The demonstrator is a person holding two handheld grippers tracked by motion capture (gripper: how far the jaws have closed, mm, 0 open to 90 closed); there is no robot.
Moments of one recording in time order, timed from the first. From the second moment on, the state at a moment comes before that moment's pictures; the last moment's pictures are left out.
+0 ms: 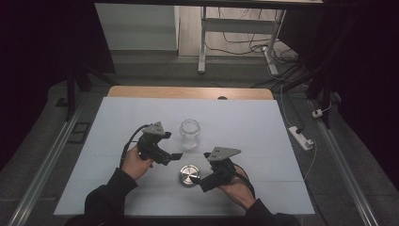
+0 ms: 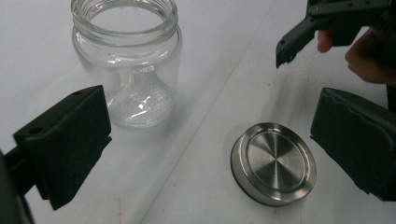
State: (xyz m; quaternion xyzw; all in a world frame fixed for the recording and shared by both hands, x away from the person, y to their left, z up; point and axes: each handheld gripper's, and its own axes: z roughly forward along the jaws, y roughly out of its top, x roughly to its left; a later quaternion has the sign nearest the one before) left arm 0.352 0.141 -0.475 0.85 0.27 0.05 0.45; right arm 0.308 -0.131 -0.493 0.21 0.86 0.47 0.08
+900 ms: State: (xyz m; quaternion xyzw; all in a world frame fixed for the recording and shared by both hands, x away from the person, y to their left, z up) left arm 0.305 0.168 -0.474 0.84 0.29 0.06 0.45; right arm 0.303 -0.149 -0.476 0.22 0.85 0.47 0.08
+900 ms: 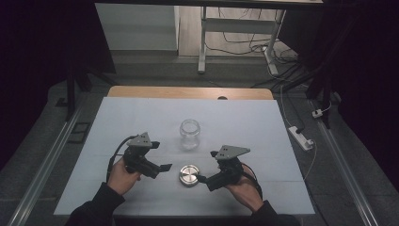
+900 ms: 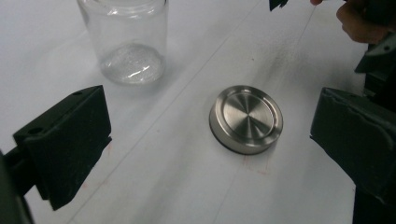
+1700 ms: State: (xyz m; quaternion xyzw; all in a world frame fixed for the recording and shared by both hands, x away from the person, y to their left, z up) left arm 0.255 0.223 -0.485 0.81 0.36 0.08 0.45; right arm 0.286 -0.196 -0.471 0.27 0.84 0.46 0.12
